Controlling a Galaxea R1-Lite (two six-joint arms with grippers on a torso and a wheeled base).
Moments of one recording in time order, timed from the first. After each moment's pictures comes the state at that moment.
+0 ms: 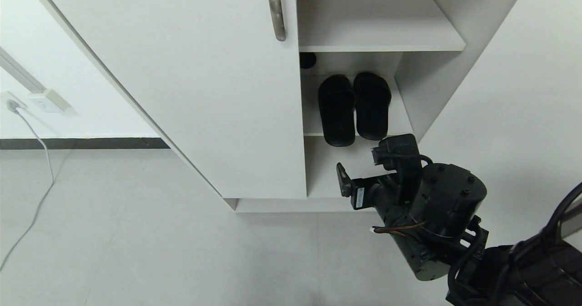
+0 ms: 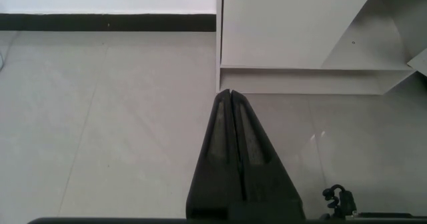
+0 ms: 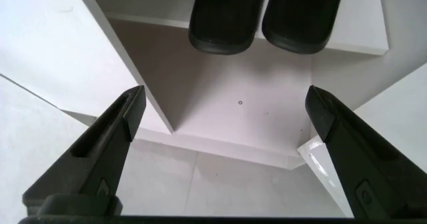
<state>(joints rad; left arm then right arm) 0.00 0.00 0.00 0.01 0.06 0.01 0.86 1.91 -0.73 -1.29 -0.64 -0.08</state>
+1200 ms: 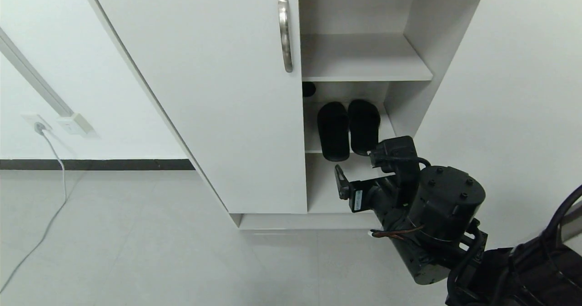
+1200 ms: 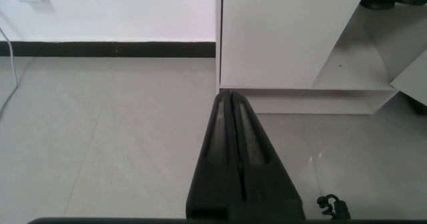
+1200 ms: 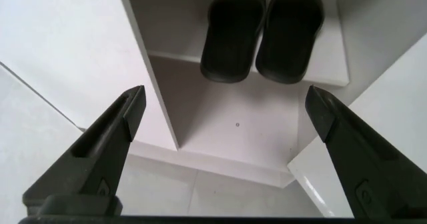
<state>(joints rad) 0.00 0.00 0.00 0.01 0.06 0.01 0.87 1.92 -0.73 -1.29 -0.65 -0.08</state>
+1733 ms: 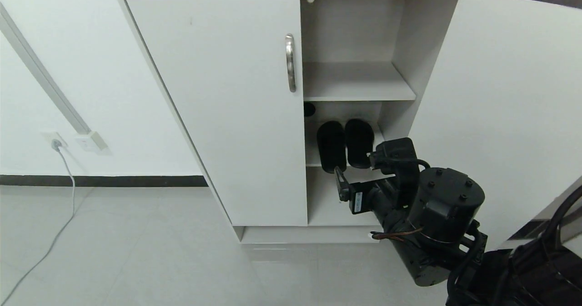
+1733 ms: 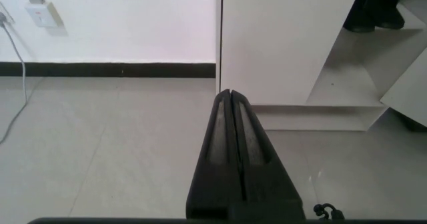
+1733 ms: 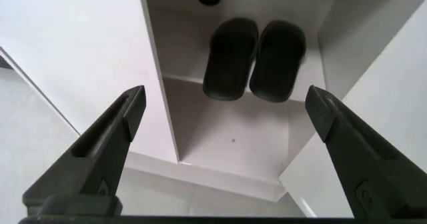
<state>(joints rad) 0.00 0.00 0.00 0.01 0.07 0.01 0.87 1.92 -0.72 -1.29 -0.65 -0.08</state>
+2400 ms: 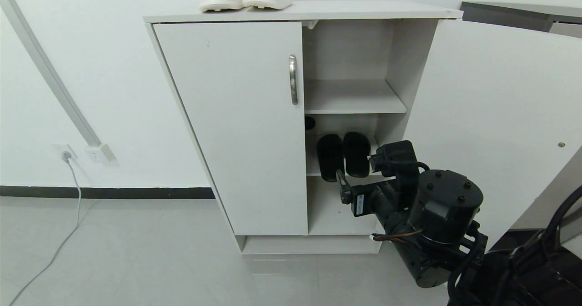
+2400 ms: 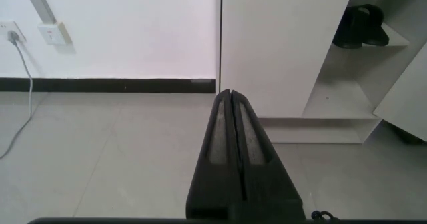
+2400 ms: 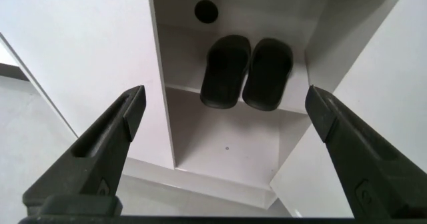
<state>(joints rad) 0.00 0.00 0.00 0.00 0.06 0.01 0.86 1.92 -0.71 -1.28 -0.65 -0.08</state>
